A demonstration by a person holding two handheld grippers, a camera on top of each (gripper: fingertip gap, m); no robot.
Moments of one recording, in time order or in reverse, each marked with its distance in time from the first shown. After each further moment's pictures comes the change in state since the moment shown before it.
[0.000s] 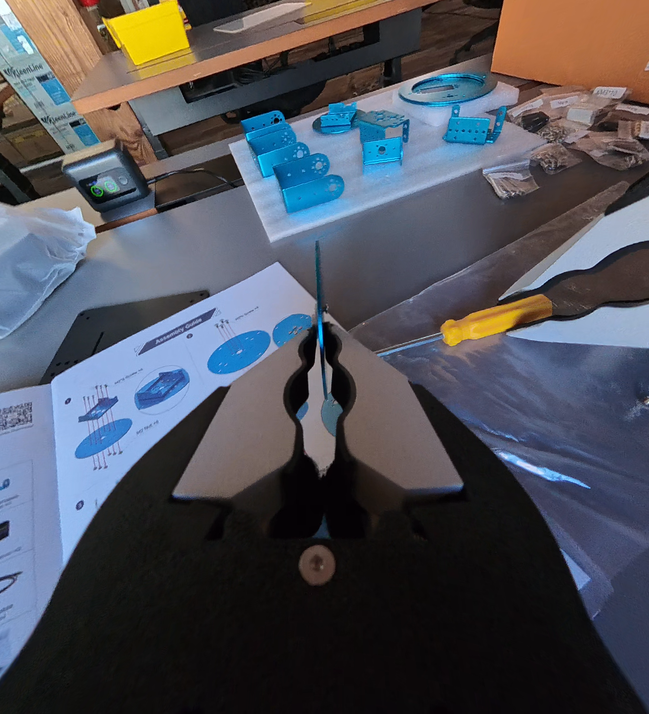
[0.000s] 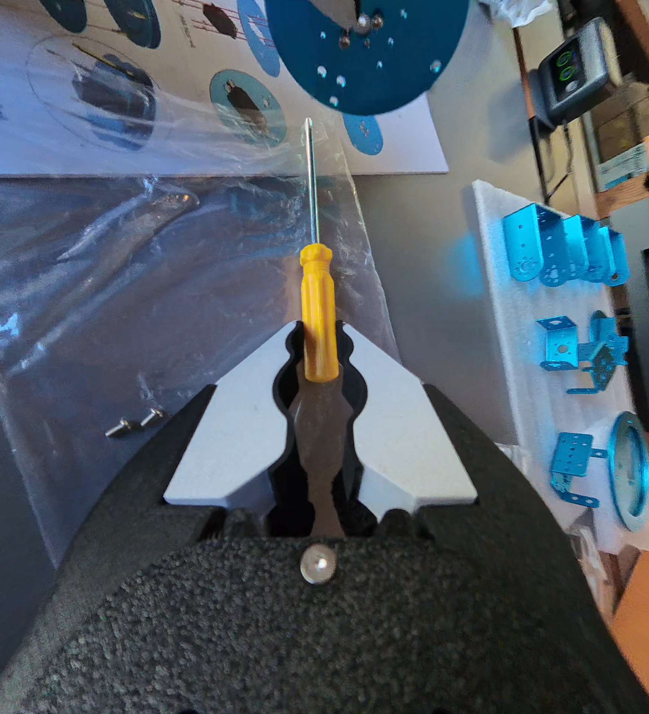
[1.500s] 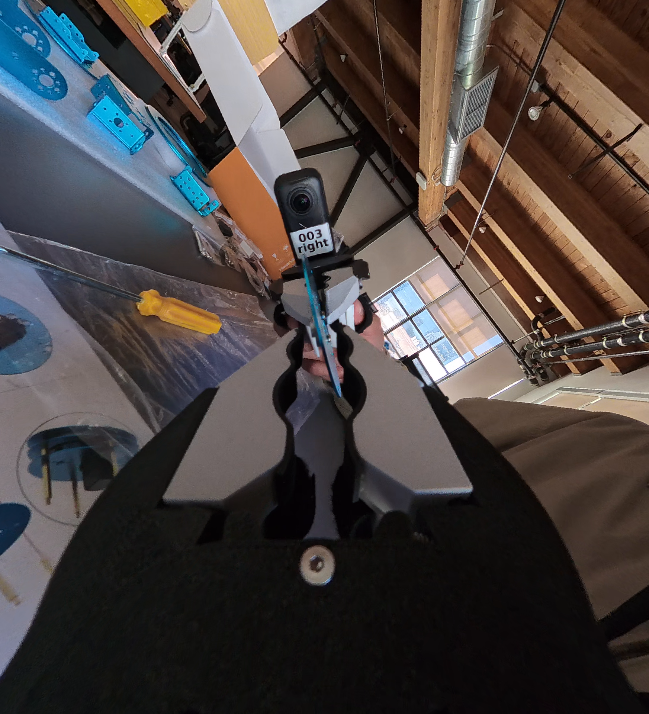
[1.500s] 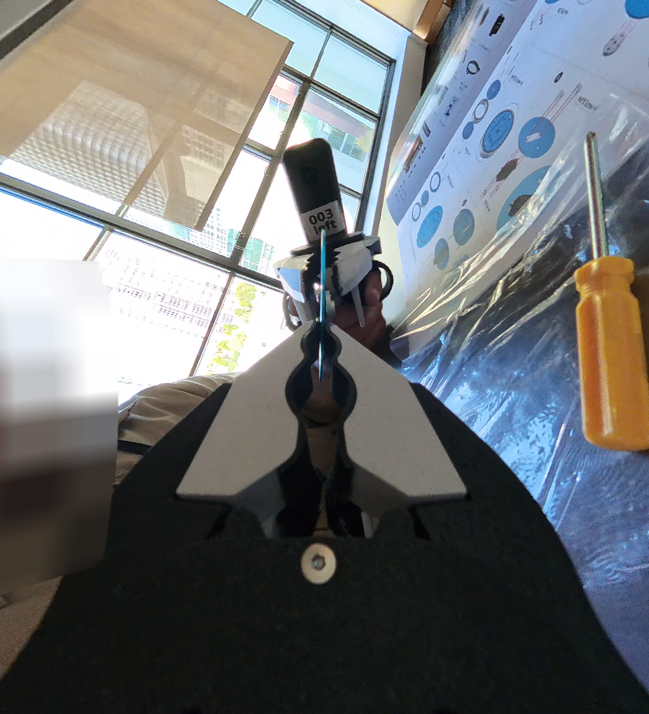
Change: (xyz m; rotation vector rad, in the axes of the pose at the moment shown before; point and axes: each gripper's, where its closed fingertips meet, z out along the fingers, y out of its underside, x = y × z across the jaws) left arm 0.088 -0.036 -0.067 0.223 0.793 -0.999; right arm -0.014 -0.079 -0.079 0.314 -1.403 1.161
